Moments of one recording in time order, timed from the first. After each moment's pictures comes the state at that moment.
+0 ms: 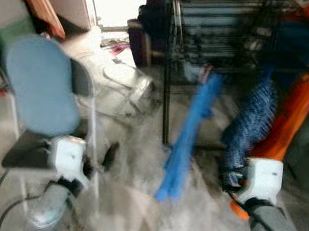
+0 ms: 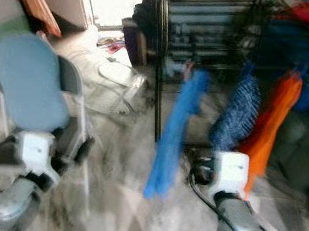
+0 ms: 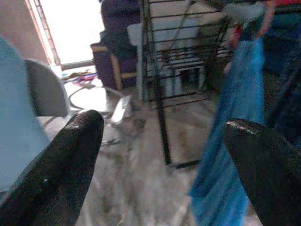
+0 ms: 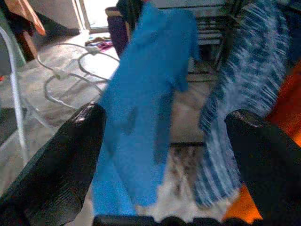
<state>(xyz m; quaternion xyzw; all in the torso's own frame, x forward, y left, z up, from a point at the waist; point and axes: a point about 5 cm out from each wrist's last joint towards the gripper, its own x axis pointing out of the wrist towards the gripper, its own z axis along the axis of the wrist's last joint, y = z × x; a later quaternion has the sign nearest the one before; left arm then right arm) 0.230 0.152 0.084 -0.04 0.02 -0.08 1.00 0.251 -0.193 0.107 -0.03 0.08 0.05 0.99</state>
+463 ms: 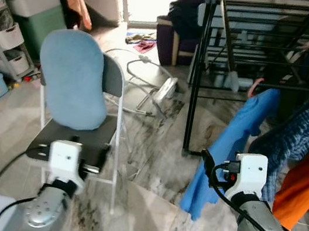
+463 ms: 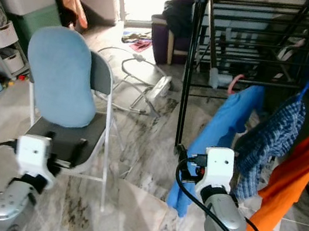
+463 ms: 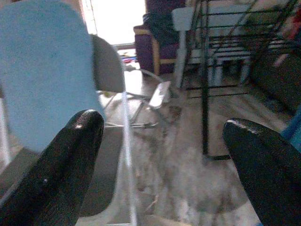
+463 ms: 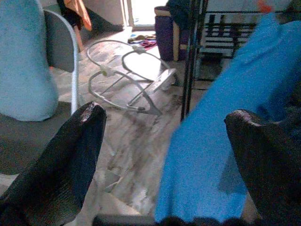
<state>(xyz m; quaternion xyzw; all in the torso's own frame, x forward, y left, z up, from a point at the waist) 0.230 0.155 0.078 -0.03 0.03 -0.07 1.00 0.254 -0.175 0.109 -0.03 0.08 0.08 0.99</state>
